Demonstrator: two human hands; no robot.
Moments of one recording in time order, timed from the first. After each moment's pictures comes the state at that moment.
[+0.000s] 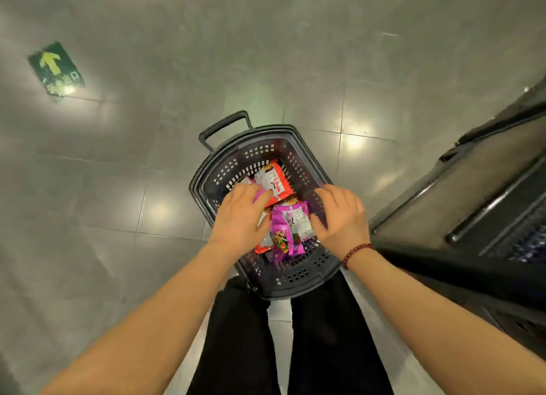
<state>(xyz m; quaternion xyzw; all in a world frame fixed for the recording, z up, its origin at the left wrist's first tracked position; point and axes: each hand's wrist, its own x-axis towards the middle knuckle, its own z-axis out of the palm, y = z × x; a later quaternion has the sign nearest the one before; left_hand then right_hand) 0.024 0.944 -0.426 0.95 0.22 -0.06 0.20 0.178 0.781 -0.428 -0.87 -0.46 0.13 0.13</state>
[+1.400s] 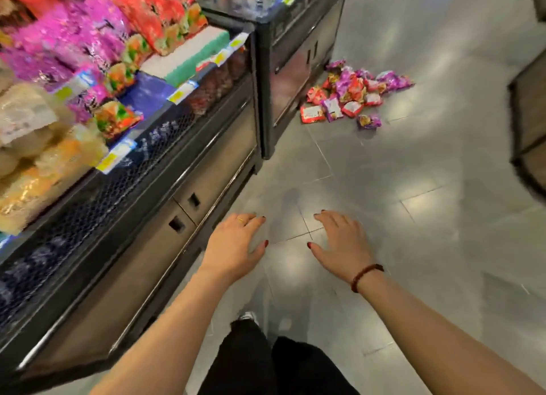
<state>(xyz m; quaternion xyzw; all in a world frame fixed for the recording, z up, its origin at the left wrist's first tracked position) -0.122 0.215 -0.261 0.72 -0.68 -0.12 0.12 -0.346 0.133 -0.261 -0.85 0.50 -0.04 0.16</state>
